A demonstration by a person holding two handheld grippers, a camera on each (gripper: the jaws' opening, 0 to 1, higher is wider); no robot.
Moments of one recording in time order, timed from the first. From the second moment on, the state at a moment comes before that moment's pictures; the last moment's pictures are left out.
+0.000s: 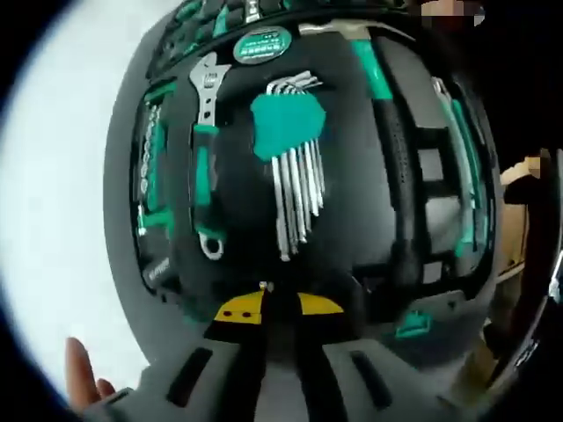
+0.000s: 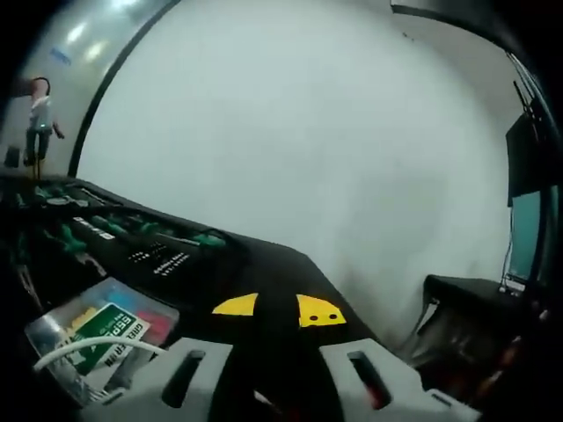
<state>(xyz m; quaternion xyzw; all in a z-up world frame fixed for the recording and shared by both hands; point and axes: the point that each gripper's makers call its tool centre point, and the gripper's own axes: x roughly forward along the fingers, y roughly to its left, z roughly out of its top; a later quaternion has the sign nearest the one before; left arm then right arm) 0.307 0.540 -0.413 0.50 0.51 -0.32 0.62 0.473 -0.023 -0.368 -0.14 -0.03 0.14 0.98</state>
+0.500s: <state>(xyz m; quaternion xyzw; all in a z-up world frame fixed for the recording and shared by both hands) 0.312 0.552 -0.441 0.46 0.54 -0.31 0.63 0.473 -0.024 -0.369 -0.13 -0.03 0.14 0.98</state>
